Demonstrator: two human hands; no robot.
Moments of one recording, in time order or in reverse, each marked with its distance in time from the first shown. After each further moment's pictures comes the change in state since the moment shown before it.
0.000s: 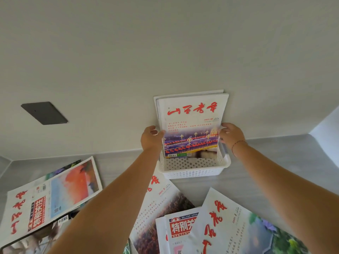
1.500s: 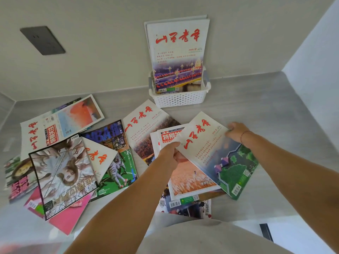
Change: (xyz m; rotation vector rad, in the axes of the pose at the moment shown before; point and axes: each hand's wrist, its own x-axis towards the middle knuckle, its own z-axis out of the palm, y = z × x) left_hand -0.271 -0.141 -0.034 -0.495 -0.344 -0.860; right_hand -0.187 0.161 -0.061 -0.573 -0.258 0.212
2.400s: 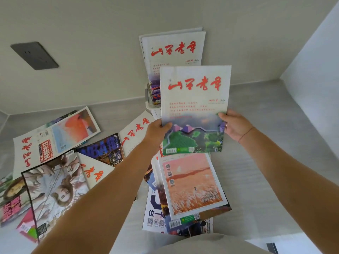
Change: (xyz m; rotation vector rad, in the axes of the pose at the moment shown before) left_hand 0.019 0.103 0.017 0.574 -0.088 0.647; right_hand 0.009 -0.052 -0.037 1.130 -0.165 -0.210
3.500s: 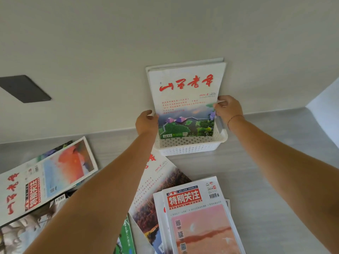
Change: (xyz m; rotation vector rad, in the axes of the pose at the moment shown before) left_hand 0.168 0.079 -0.035 0.178 0.424 0.056; right_hand 0.173 -0.084 0.064 -0.574 0.356 -0.251
